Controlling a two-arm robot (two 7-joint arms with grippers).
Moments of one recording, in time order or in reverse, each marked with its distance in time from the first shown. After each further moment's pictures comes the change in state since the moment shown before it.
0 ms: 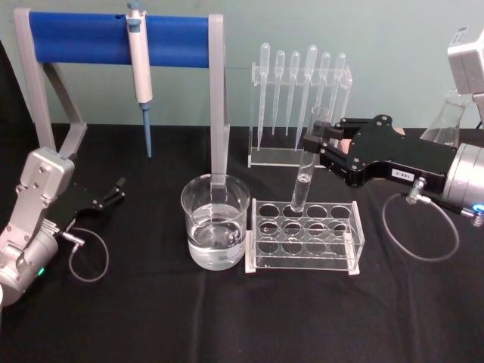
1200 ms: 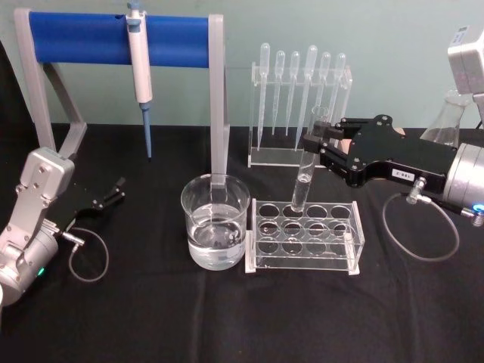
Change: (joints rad) left arm 0.000 0.000 0.000 0.000 0.000 0.000 0.000; right arm 0.000 0.000 0.001 0.001 0.000 0.000 0.002
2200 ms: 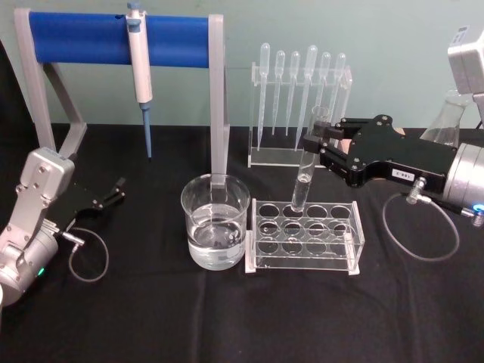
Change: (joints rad) left arm 0.000 0.000 0.000 0.000 0.000 0.000 0.000; right arm 0.000 0.000 0.000 0.000 0.000 0.000 0.000
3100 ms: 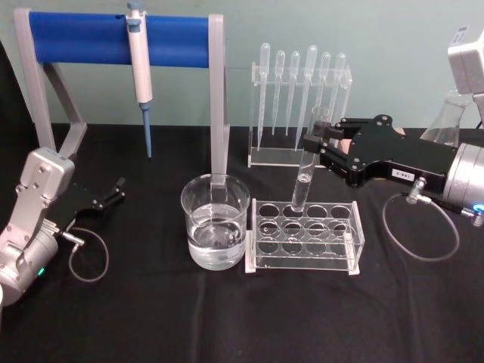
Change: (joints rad) left arm 0.000 0.000 0.000 0.000 0.000 0.000 0.000; right arm 0.000 0.000 0.000 0.000 0.000 0.000 0.000
